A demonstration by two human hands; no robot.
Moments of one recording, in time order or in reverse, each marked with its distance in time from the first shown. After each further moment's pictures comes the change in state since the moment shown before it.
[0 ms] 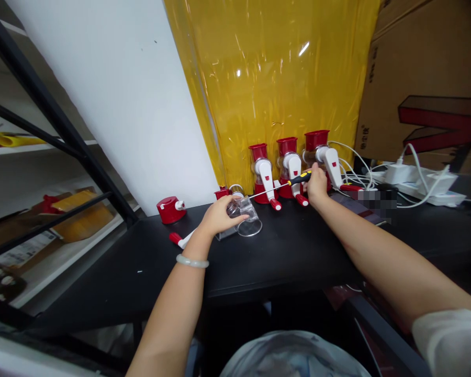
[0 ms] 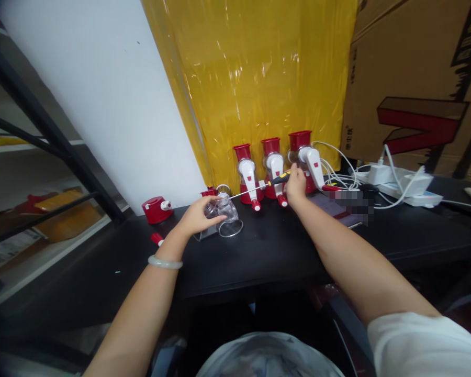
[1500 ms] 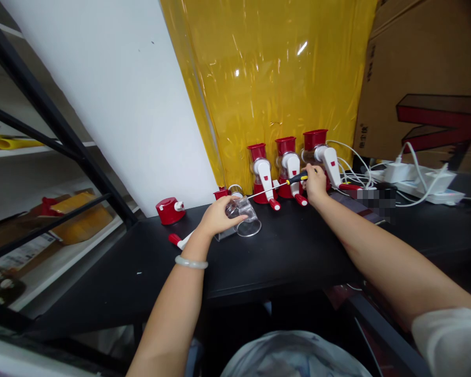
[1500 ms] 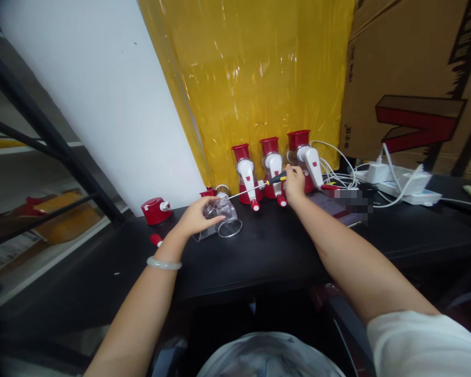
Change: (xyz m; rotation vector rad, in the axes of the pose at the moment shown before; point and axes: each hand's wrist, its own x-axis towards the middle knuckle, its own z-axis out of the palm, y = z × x) left_hand -0.001 0.002 -0.001 0.010 0.007 -0.001; right_hand 0.003 -0.002 0.002 -0.006 0.032 -0.011
